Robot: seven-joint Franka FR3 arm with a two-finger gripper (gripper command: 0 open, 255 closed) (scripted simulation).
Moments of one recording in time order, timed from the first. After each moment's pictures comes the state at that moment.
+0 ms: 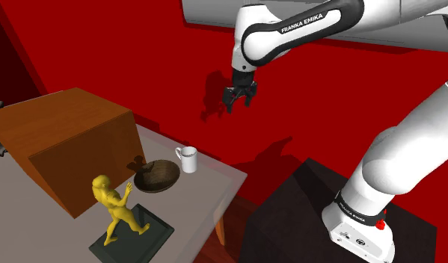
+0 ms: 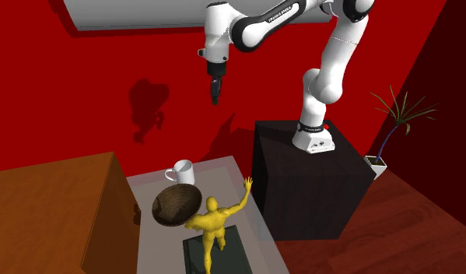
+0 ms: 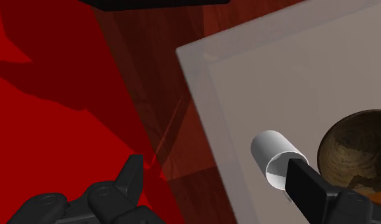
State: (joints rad) arm 0.02 -0.24 0.17 -2.26 0.02 2.07 0.27
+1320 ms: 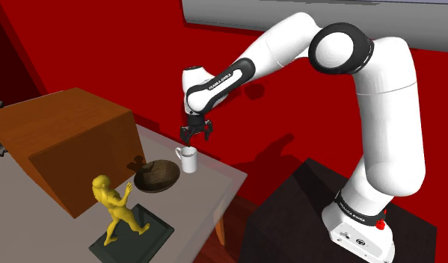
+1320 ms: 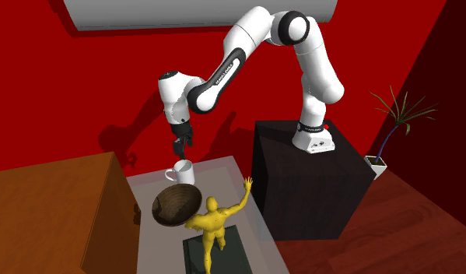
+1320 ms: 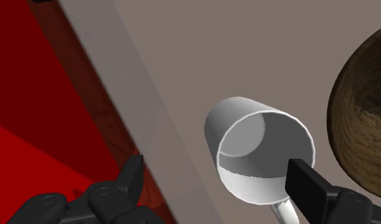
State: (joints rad) arm 0.11 0.52 0.21 -1.77 -0.08 2.24 0.54
